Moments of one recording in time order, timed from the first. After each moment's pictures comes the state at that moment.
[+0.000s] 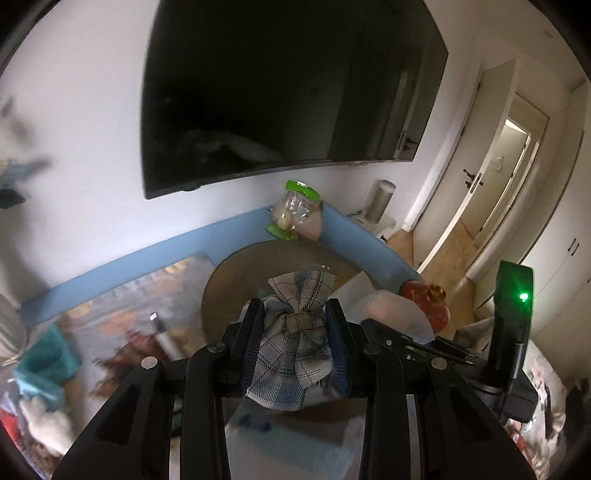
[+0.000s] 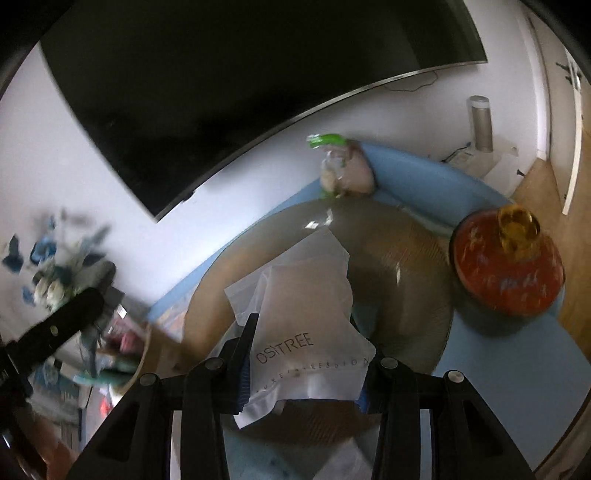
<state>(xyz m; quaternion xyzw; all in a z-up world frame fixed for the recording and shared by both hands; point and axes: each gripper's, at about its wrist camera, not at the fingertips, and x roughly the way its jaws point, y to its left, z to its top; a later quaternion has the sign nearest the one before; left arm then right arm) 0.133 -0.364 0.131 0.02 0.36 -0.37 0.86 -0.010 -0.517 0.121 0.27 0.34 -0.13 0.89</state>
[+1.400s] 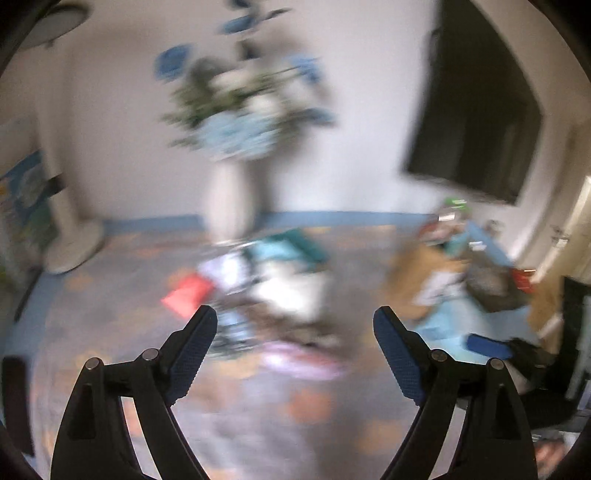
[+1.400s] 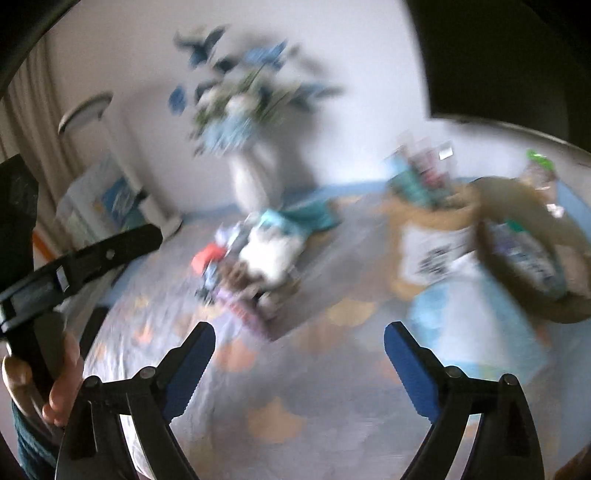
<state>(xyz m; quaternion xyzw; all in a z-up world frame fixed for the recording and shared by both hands) 0.040 -0.052 0.100 -0.03 0.34 -0.14 0.93 -0.037 -0.217 0.112 0.07 0.39 0.11 0.91</state>
